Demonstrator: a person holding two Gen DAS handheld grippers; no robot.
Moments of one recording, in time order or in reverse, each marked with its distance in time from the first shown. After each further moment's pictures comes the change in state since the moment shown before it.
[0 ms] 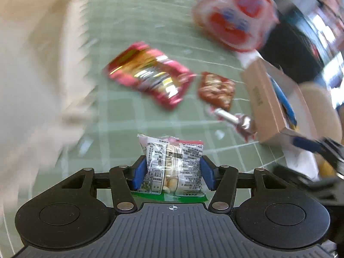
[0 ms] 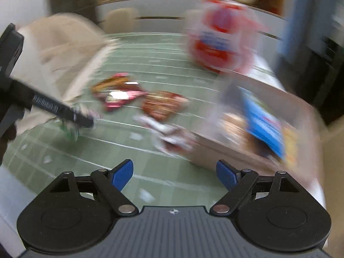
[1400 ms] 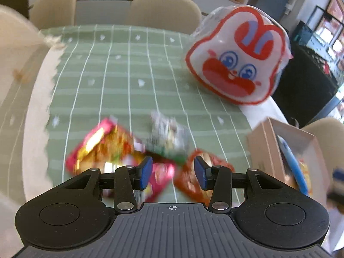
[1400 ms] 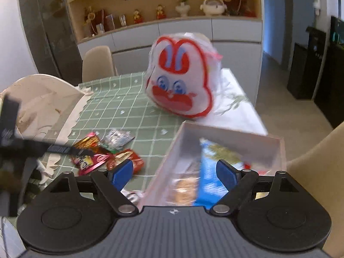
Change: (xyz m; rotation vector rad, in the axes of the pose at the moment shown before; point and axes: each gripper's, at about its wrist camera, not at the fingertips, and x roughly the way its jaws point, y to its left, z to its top) left arm 0.075 -0.072 0.127 0.110 -0.148 0.101; right arm -0.020 -0.113 0.046 0.302 -0.101 -0.026
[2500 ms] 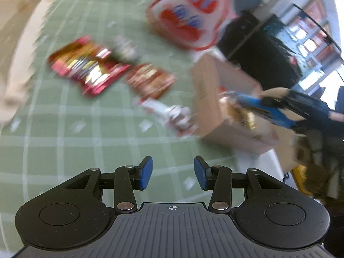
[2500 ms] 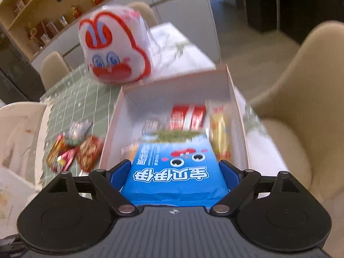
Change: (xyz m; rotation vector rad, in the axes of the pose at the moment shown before) left arm -0.085 -0.039 -0.121 -0.054 0.087 -0.246; right arm 0.011 -0.084 -0.016 0.346 0.103 -0.105
